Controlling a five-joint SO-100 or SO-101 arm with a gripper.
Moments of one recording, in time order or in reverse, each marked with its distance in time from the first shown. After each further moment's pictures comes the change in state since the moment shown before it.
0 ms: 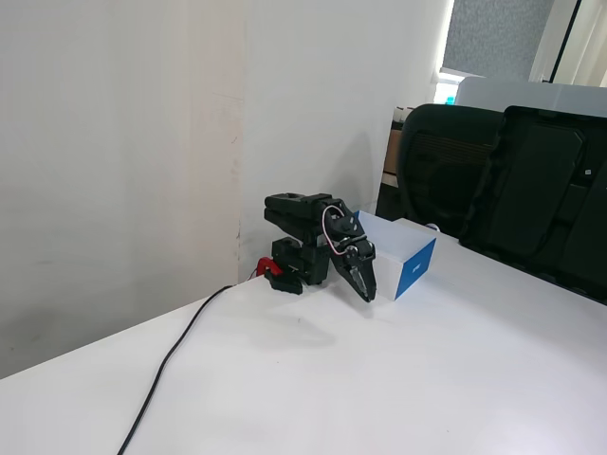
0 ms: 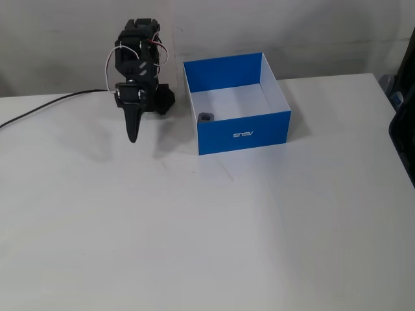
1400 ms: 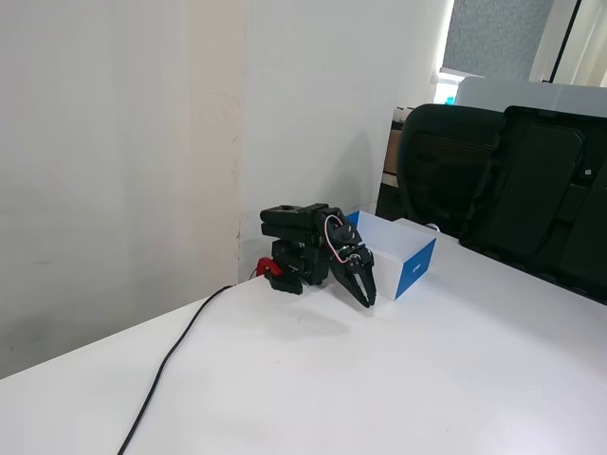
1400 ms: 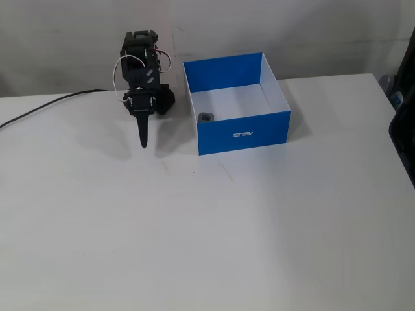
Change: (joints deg) arm 5.3 11.3 12.1 5.1 -8.0
